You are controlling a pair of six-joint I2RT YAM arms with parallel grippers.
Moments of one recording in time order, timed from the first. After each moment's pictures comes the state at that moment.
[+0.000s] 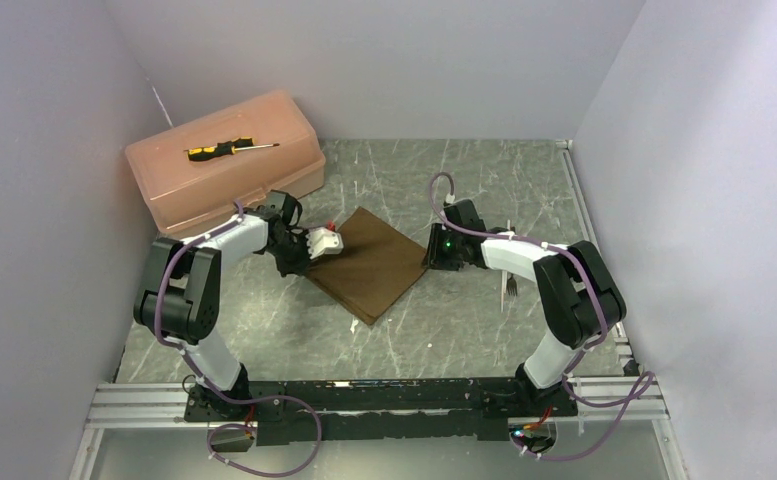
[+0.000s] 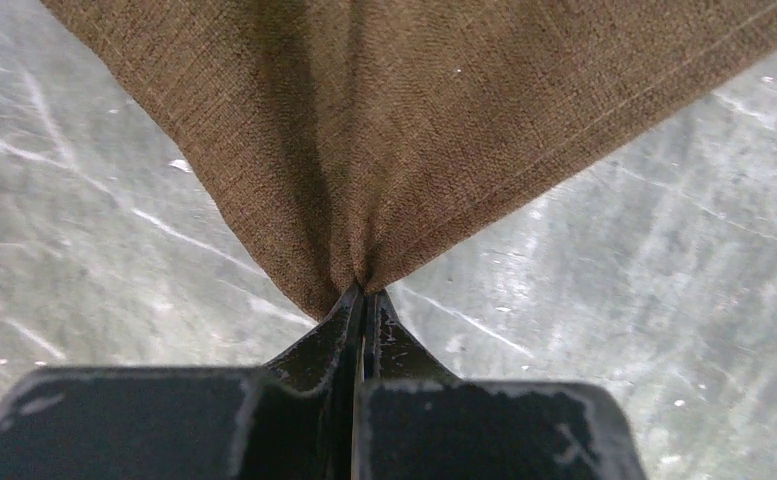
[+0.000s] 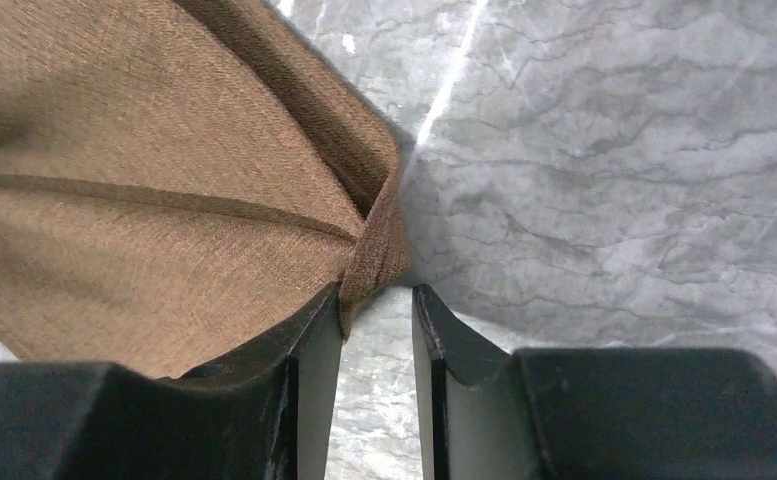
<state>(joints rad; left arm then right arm) -0.25 1.70 1.02 -0.63 0.36 1.01 0.42 1.67 0.87 -0.13 -0.15 0.54</state>
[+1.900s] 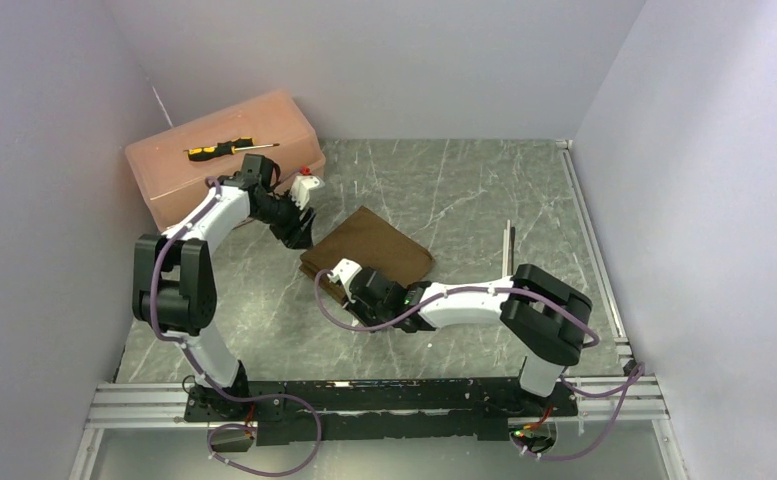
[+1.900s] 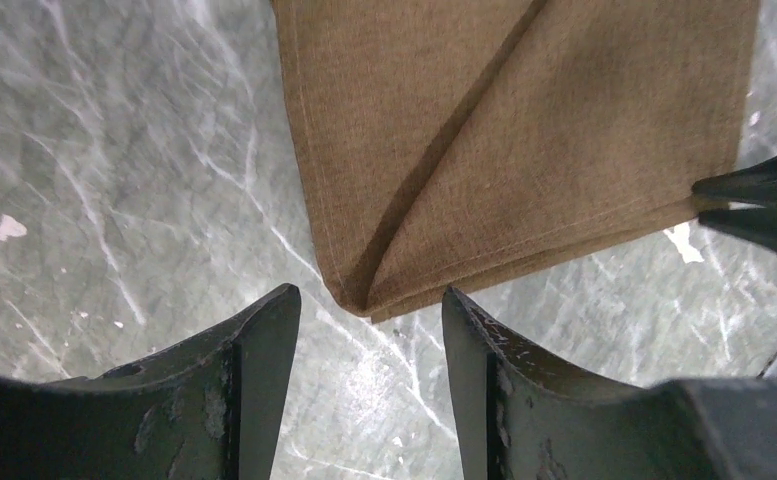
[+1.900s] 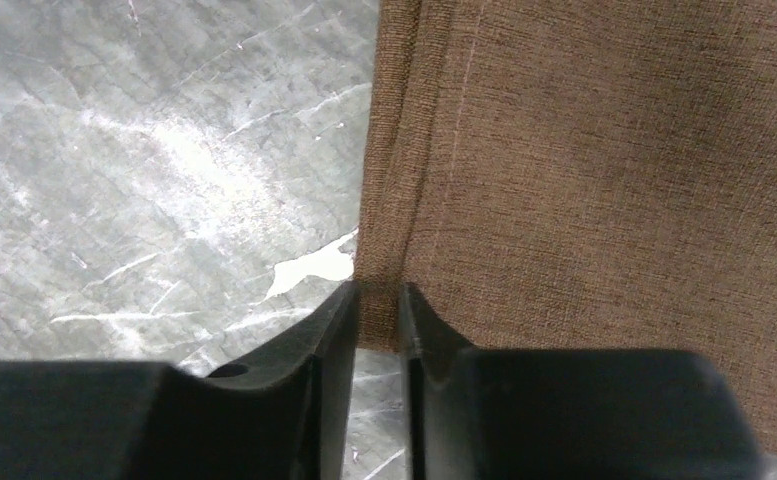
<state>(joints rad) -0.13 1.74 1.28 -0.73 0.58 0.66 1.11 1.72 0.90 -0.04 0.10 0.15</state>
